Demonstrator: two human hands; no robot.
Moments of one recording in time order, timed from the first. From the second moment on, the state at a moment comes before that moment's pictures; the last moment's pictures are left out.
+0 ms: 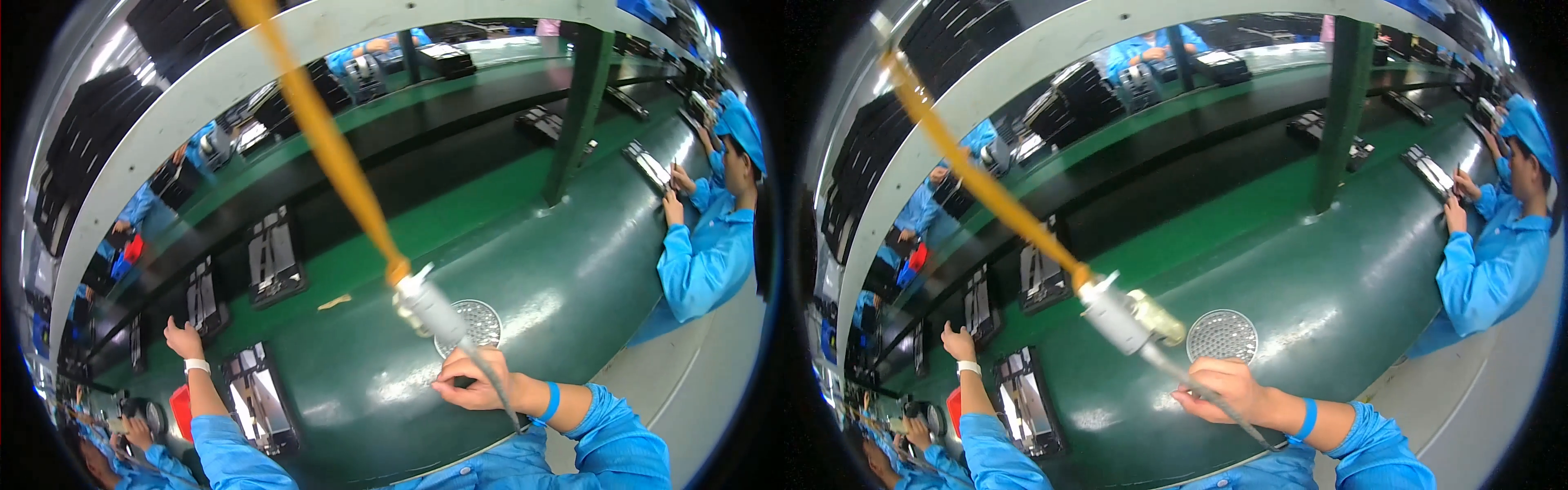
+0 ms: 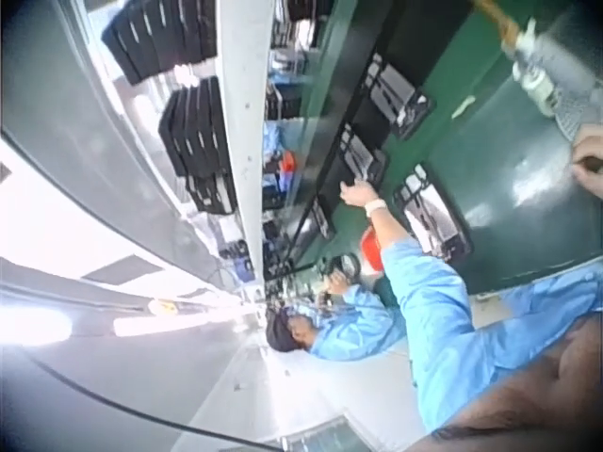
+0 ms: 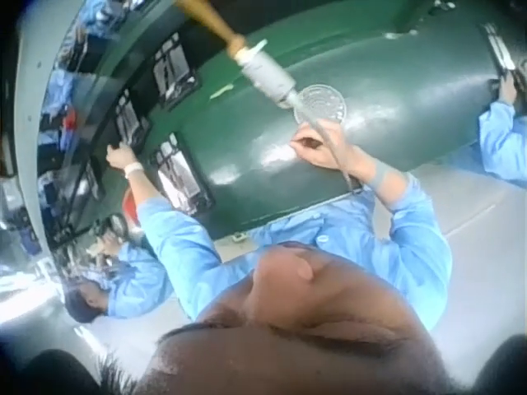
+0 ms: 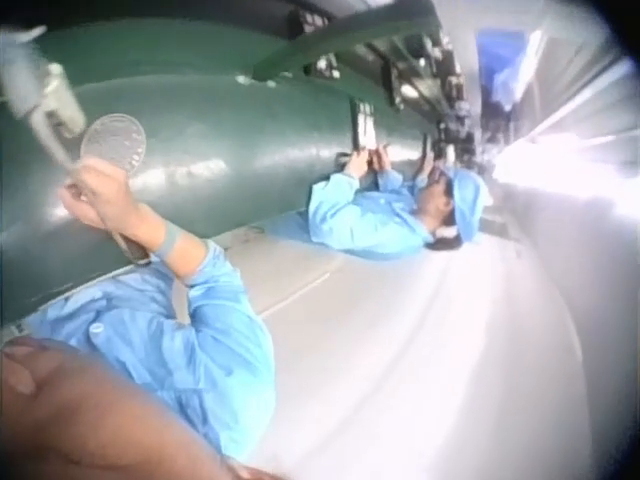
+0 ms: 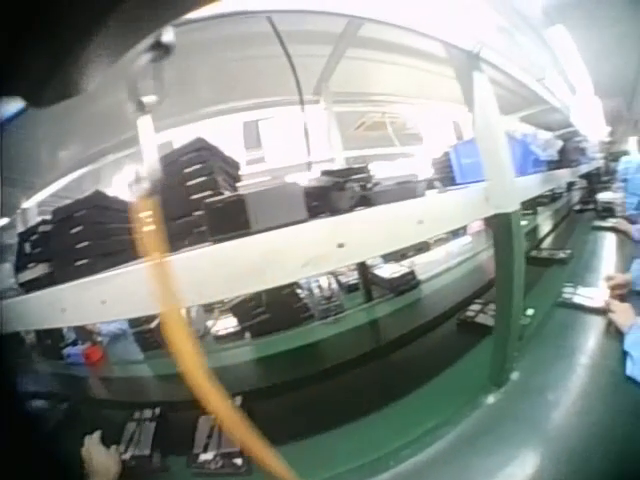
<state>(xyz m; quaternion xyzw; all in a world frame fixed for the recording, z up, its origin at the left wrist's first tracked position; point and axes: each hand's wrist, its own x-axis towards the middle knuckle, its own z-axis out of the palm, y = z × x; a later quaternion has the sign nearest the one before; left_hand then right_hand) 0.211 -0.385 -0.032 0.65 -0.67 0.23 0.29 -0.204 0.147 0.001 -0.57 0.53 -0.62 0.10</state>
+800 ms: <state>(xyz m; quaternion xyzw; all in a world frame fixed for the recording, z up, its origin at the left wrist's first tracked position) 0.047 -0.167 0.013 0.40 -0.41 -0.72 0.38 -0.201 0.151 0.010 -0.59 0.49 -0.64 0.04</state>
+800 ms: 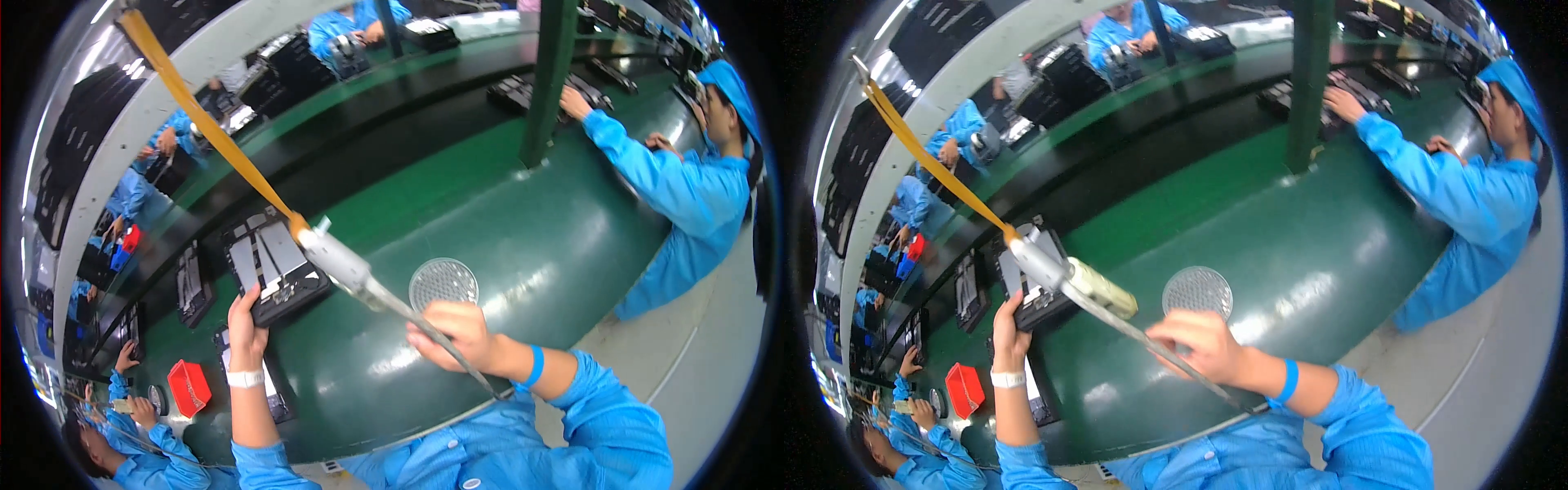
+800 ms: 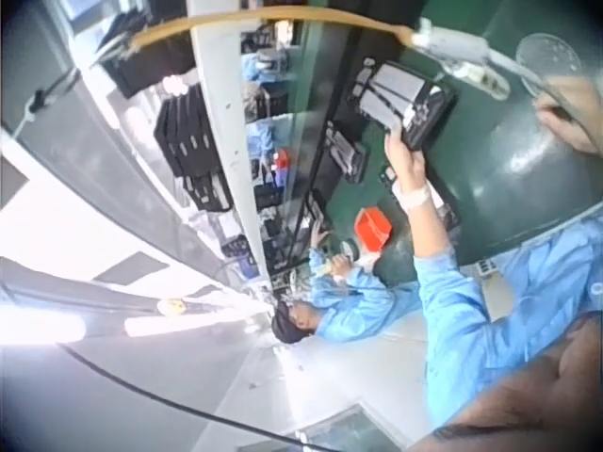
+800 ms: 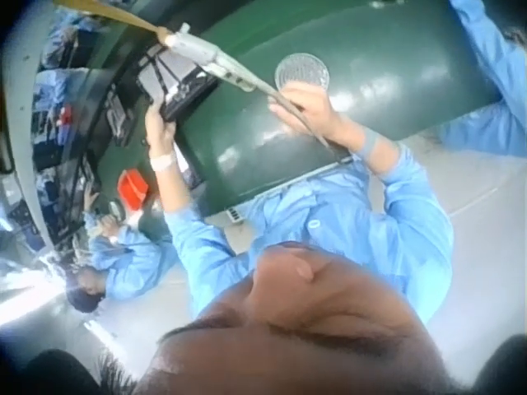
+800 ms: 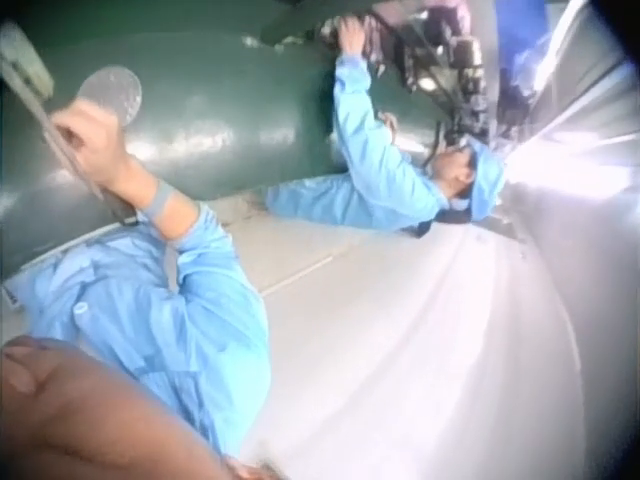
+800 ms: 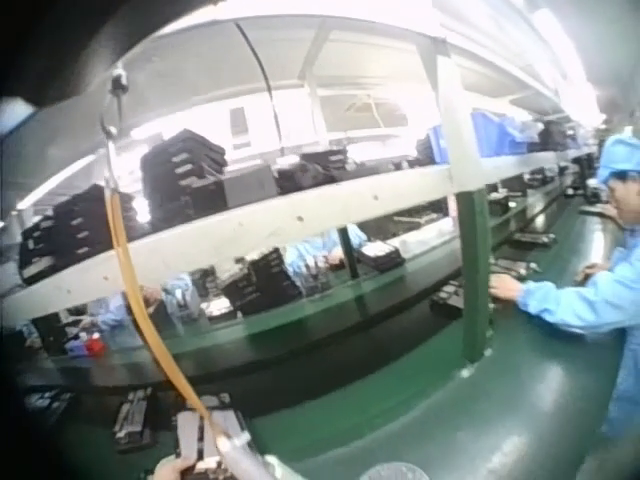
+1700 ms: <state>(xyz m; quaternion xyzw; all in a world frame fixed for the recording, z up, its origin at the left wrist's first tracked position) 0.046 0.048 -0.018 0.35 -0.87 -0.24 0.26 -0.253 0.117 0.030 -0.37 0.51 -0.74 0.23</state>
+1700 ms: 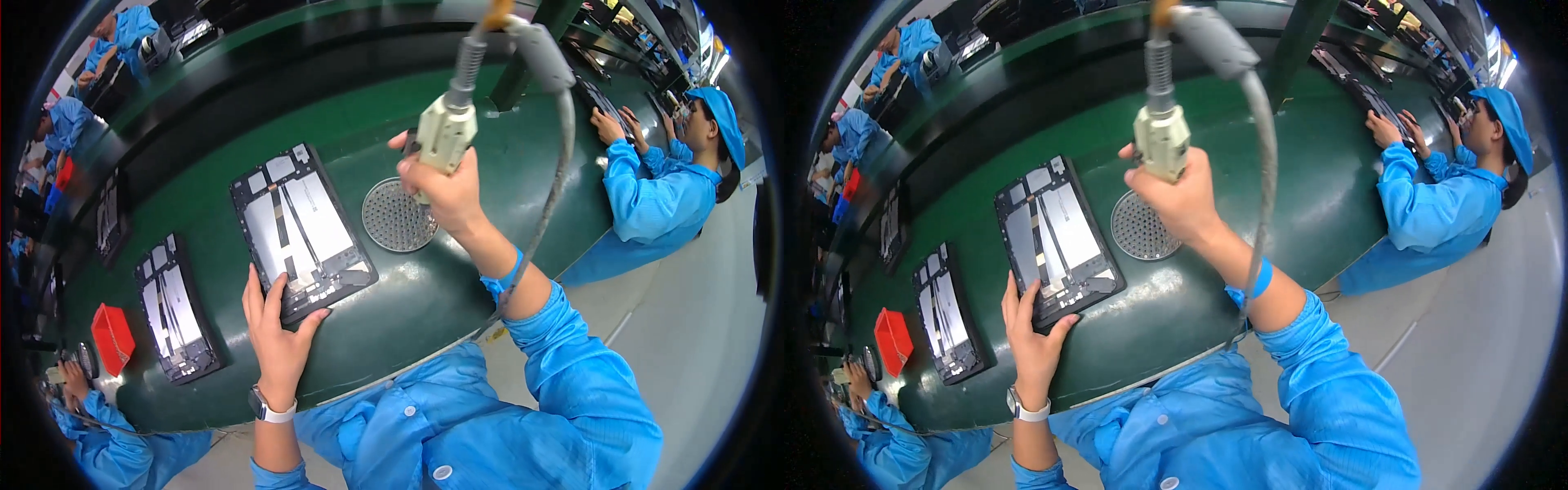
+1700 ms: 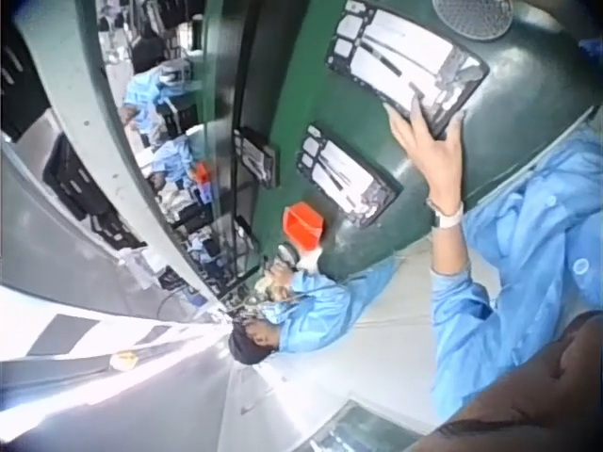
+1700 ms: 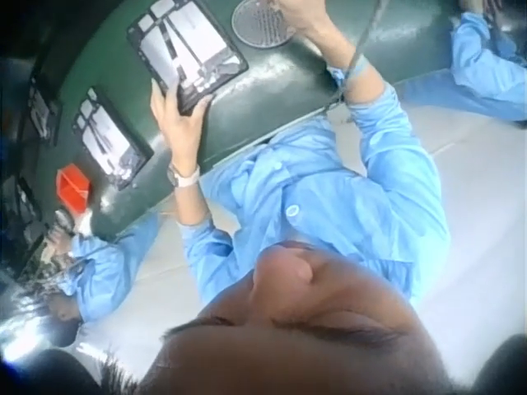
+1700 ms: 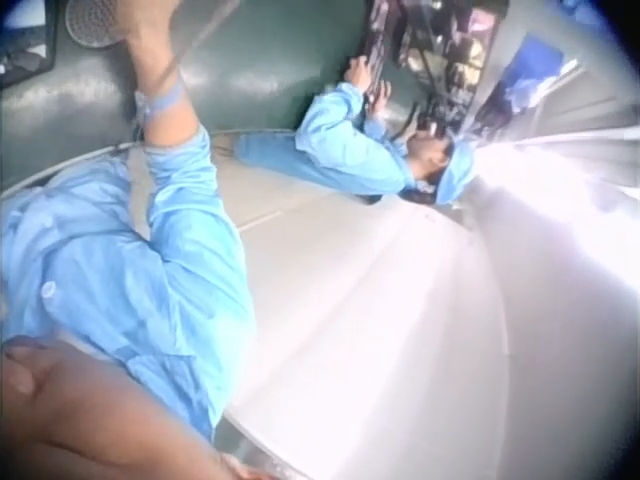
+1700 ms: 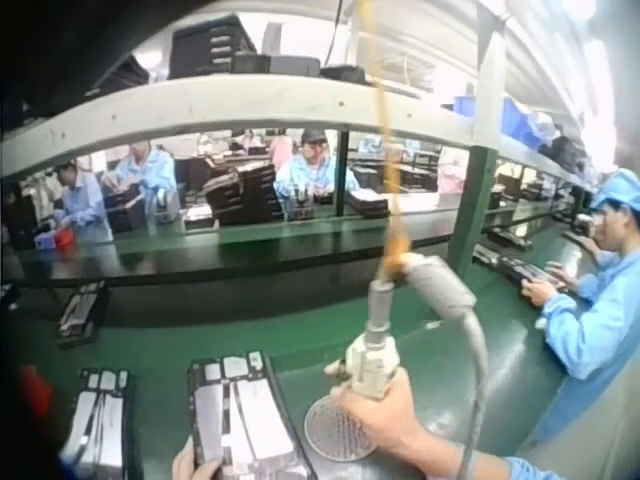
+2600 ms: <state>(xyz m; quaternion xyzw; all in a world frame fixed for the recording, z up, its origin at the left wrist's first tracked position) 0.025 0.049 0.011 0.24 -0.92 -0.17 0.27 -0.265 0.108 0.010 -0.35 0.51 -0.75 0.23</state>
